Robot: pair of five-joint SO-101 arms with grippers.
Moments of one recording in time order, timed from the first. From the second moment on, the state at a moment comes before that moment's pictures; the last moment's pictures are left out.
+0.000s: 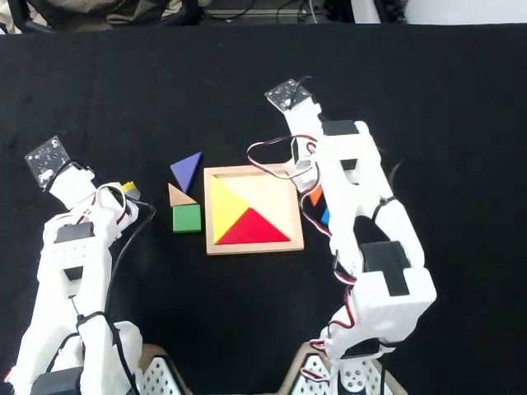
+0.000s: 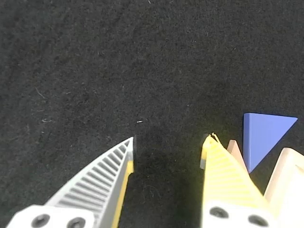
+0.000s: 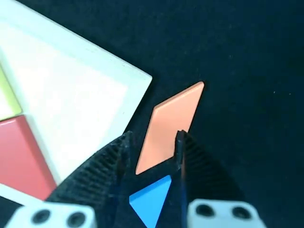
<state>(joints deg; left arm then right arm) -17.1 -32.5 65.1 29.6 22.6 -6.9 12.4 12.8 59.9 26.8</state>
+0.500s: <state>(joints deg) -17.1 -32.5 65.1 29.6 22.6 -6.9 18.2 10.9 59.9 30.2</state>
